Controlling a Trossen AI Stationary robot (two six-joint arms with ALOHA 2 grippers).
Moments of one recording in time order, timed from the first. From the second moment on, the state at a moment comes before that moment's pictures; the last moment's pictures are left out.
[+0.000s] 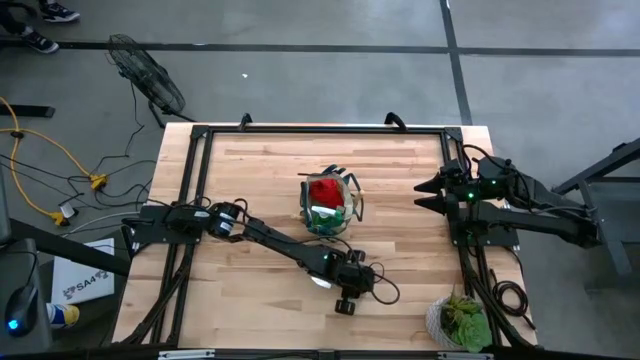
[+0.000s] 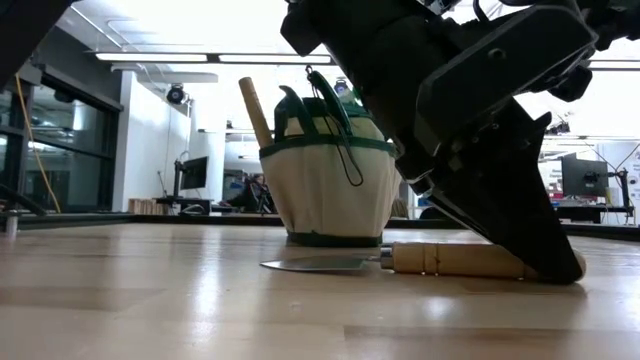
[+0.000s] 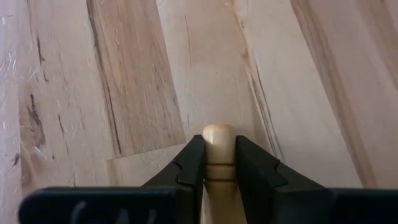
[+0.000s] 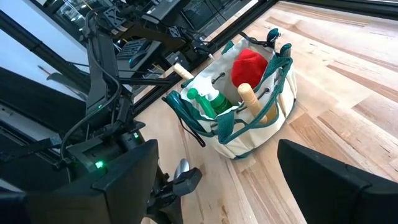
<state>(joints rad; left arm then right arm) -0.34 2.41 1.89 -0.39 -0.01 -0.11 -0.28 0.32 0.54 -0.52 -0.26 0.60</state>
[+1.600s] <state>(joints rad) -0.12 1.50 1.06 0.63 -0.19 0.03 -0.28 0.32 0.54 -0.52 -0.26 0.60</state>
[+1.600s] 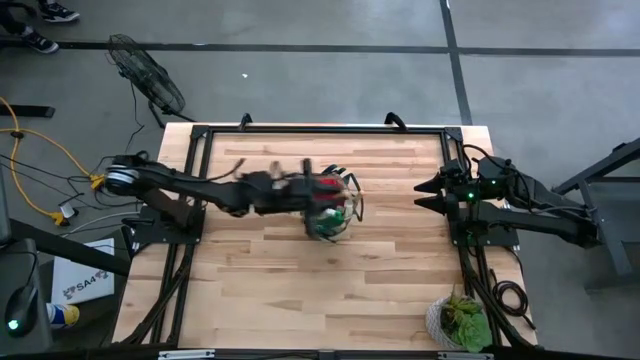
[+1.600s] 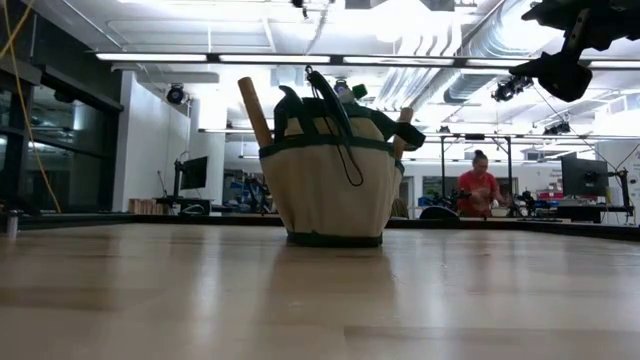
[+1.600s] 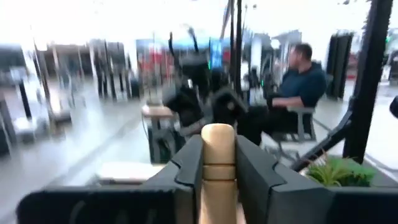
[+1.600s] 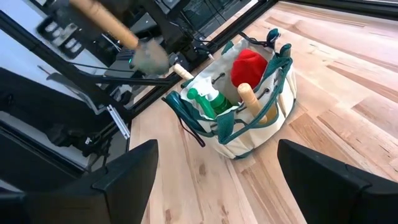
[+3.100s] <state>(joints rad) 0.27 1.45 0.34 1.57 0.23 -0.02 -0.28 0.32 0.54 -0.52 -0.26 0.60</state>
